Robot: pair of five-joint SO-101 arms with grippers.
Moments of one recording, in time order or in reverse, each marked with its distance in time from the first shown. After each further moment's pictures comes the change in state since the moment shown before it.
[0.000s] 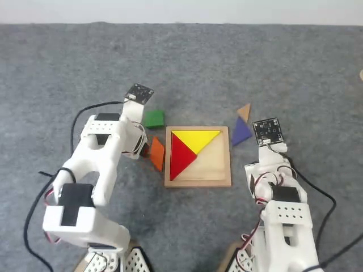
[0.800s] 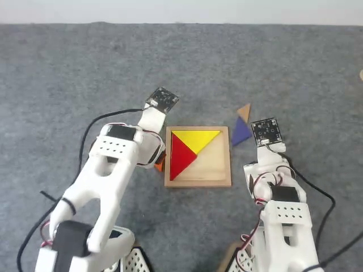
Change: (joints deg) left arm 11.4 -19.3 9.3 3.2 1.5; right arm -0.7 0.0 0.0 -0.1 0.0
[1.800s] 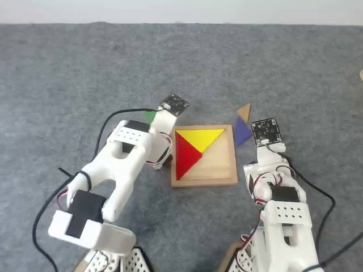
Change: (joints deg) left arm 3.6 15.2 -5.5 -4.0 -0.2; right arm -0.1 0.0 0.0 0.0 0.0
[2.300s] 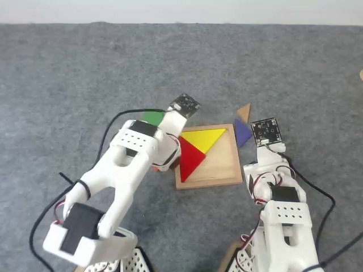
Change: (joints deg) left arm 4.9 -6.7 -0.2 5.9 0.3; right arm 0.0 0.0 0.0 0.0 0.0
